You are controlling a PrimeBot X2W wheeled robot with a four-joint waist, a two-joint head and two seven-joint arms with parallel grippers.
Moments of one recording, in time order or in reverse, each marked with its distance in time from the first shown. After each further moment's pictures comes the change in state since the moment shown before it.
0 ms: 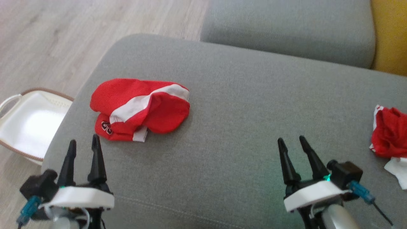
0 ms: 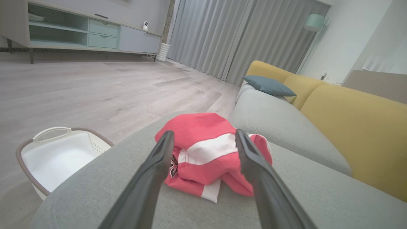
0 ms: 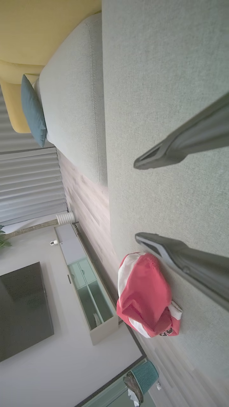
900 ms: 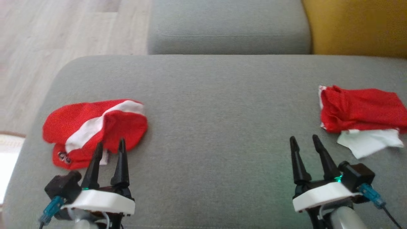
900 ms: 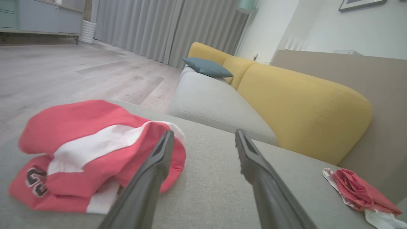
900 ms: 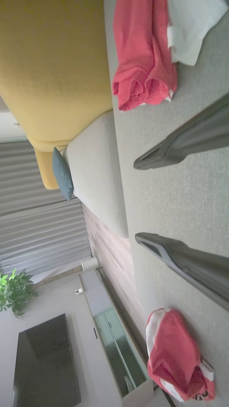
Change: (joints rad) left arm 0.011 0.000 -0.132 -0.019 -0.044 0.012 0.000; right arm 0.020 -0.001 -0.081 -0.046 -0.046 0.000 0.001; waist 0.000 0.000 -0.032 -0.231
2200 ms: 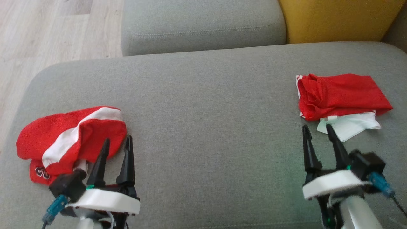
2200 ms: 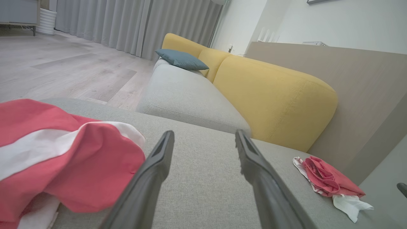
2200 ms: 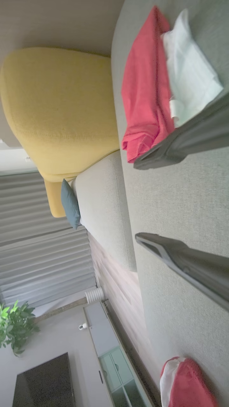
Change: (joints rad) left arm -0.003 -0.001 -0.030 -0.023 -0.016 -0.011 0.000; right arm -0.067 -0.005 -0.073 0.042 -0.055 0.000 0.008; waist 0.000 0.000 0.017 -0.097
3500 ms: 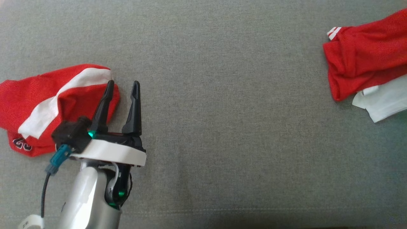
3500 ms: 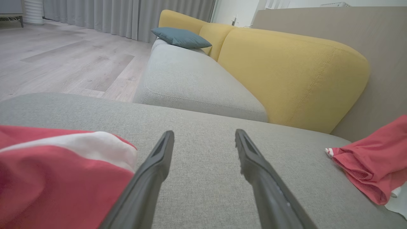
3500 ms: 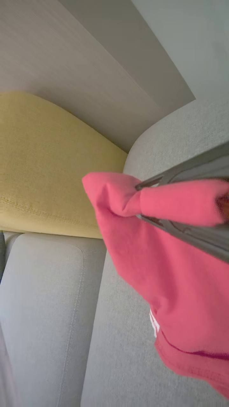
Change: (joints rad) left arm -0.267 -0.001 -0.033 0.035 0.091 -0.016 0.000; right arm -0.609 -0.392 -0.165 0.380 -0.238 0.000 0.216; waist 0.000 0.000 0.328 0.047
